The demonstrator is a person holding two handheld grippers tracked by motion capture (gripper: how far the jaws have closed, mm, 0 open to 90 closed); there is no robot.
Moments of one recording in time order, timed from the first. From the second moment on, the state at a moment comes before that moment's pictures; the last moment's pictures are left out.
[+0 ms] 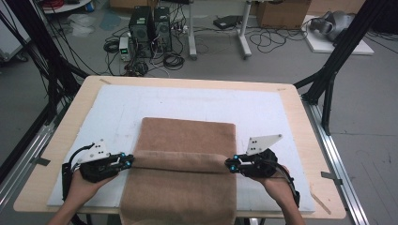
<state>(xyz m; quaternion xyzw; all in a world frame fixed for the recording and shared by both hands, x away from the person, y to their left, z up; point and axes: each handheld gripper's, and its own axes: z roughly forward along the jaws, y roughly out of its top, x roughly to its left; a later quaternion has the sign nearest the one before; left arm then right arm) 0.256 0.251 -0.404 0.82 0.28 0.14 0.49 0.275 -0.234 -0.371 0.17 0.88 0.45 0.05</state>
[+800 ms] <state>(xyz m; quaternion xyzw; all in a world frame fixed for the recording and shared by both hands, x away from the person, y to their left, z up) 0.355 0.239 -0.430 0.80 0.39 0.19 0.41 0.381 -0.238 -0.424 0.33 0.86 0.37 0.09</state>
